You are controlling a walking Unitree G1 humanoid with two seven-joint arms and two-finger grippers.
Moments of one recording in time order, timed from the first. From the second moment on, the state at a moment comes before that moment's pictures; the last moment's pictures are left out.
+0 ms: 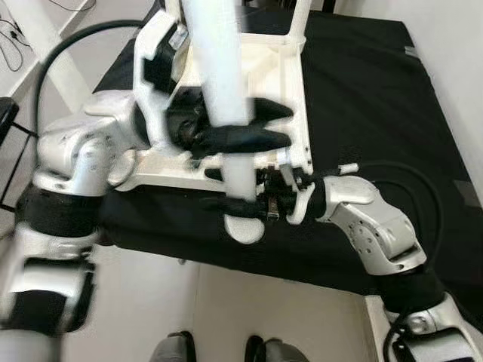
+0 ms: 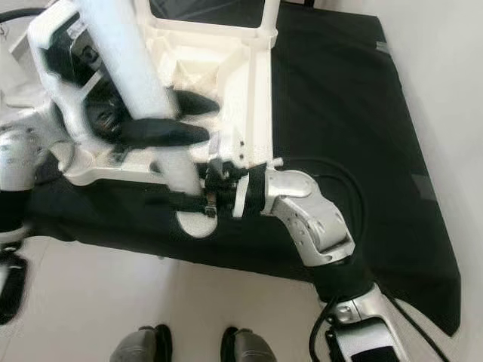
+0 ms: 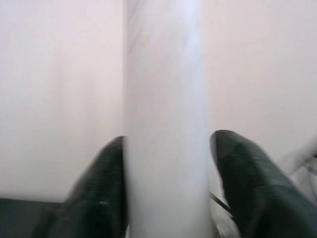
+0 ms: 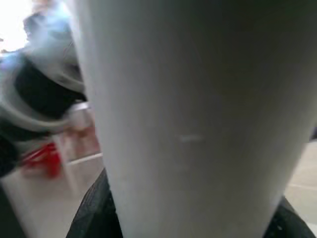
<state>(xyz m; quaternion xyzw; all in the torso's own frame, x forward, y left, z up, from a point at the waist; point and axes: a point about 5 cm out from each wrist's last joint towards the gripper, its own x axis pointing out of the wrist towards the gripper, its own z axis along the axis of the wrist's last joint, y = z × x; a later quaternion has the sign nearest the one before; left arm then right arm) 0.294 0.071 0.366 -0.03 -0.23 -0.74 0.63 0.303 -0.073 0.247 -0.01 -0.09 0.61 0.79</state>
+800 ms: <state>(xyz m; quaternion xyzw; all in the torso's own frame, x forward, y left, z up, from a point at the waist) 0.312 0.113 0.427 -0.13 -0.38 -0.47 0.78 0.376 -0.149 0.295 0.05 -0.19 0.23 0.95</state>
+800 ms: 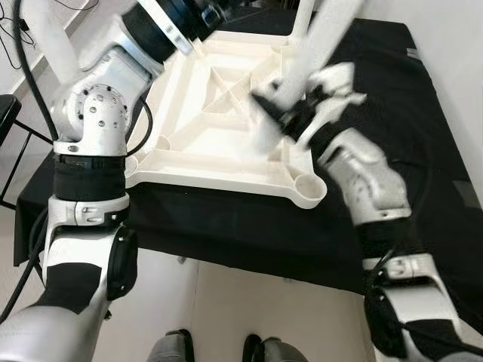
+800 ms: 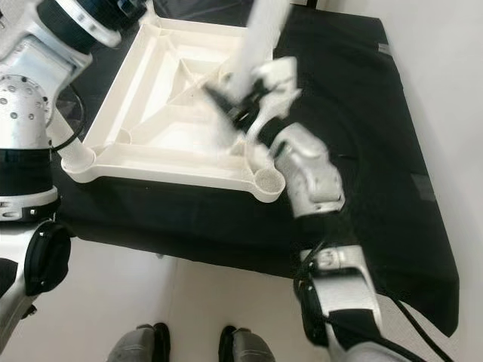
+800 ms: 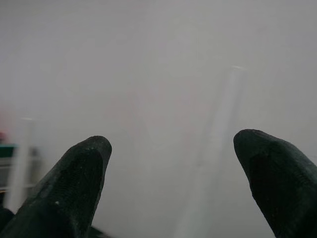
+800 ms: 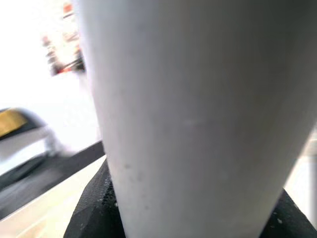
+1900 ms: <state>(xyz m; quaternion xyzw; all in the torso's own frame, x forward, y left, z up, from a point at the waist) 0.274 0.078 0.252 -0.06 -0.14 -0.30 0.94 0.361 -0.125 0.280 0.05 -0.20 0.34 0.92</state>
